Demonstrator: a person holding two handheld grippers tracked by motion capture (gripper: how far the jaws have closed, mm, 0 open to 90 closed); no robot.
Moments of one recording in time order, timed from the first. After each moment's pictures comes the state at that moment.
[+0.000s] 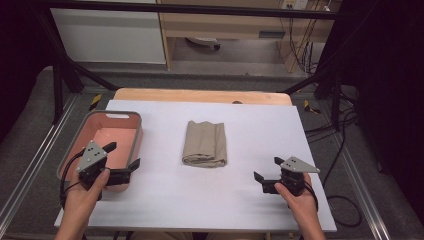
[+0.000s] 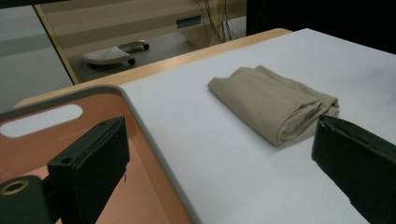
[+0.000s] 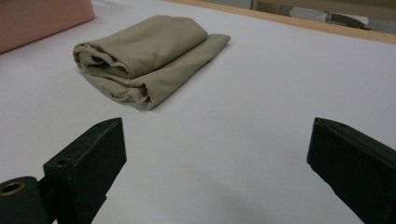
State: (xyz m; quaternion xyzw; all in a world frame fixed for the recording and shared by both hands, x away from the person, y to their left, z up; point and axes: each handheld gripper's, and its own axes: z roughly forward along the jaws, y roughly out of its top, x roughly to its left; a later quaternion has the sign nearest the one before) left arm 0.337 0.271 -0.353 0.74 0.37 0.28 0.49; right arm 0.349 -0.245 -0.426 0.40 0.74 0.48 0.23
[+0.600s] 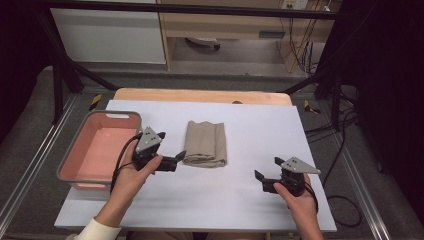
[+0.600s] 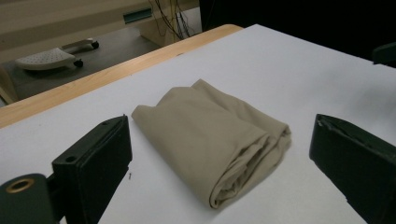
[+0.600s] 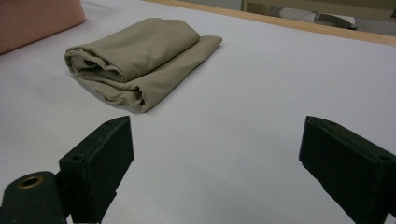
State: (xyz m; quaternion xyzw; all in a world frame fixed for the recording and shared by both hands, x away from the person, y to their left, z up) left arm 0.394 0.164 -0.365 0.78 0.32 0.23 0.49; right arm 0.346 -0.244 -0.424 0.42 0.74 0.48 0.24
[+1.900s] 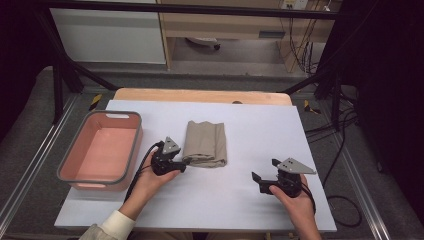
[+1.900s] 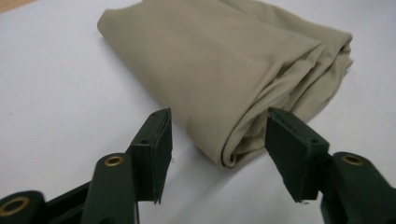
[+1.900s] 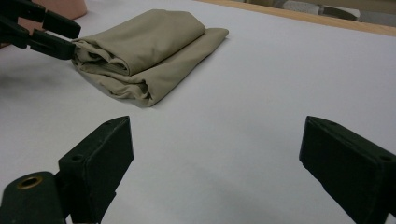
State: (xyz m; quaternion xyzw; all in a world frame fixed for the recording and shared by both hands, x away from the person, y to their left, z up) left arm 0.421 0.143 -0.440 0.83 0.35 0.19 0.39; right arm 0.345 -0.236 -0.426 0.42 0.74 0.47 0.23
